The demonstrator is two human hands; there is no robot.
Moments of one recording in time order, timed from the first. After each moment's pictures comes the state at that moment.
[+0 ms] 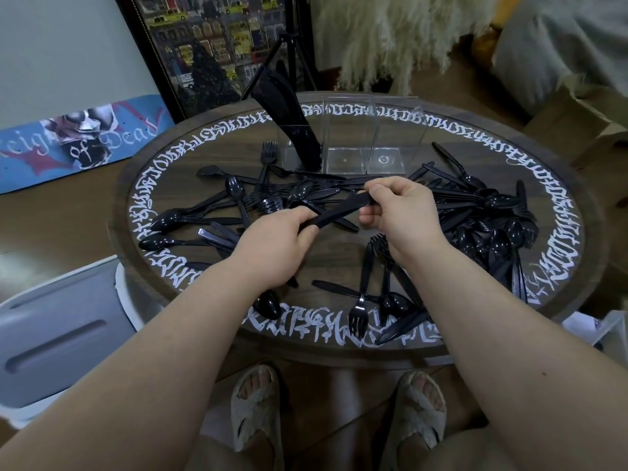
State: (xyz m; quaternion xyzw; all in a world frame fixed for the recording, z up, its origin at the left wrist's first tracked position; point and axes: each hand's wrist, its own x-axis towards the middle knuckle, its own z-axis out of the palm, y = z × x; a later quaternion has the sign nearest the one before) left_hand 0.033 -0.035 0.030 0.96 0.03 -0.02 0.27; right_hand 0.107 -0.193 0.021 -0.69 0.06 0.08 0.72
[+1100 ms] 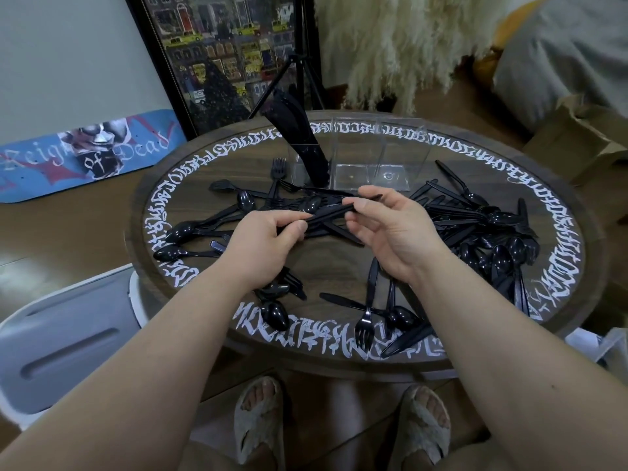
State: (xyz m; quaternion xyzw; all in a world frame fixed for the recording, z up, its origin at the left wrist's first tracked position) left_hand 0.029 -0.011 0.041 0.90 0.08 0.04 0.42; right_hand 0.096 -0.187 0.039 -0.50 0.03 0.21 0.84
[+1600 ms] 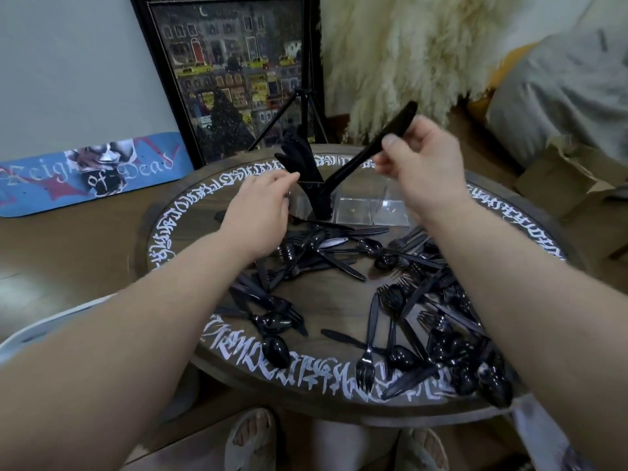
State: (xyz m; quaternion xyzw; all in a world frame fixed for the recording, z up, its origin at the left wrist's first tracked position) left_hand 0.101 0.028 0.066 0.98 0.02 0.12 0.17; right_hand 0.162 -0.175 0.125 -0.72 -0.13 -0.03 0.69
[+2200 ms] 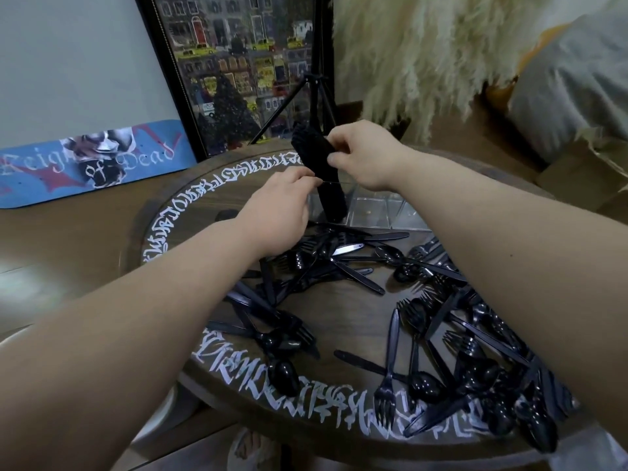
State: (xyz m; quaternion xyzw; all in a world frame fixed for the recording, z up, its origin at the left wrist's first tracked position) left_hand 0.139 0.038 0.049 0.99 -0.04 0.07 0.15; right_hand 0.234 -0.101 0.105 -0.91 -0.35 0.02 0.22
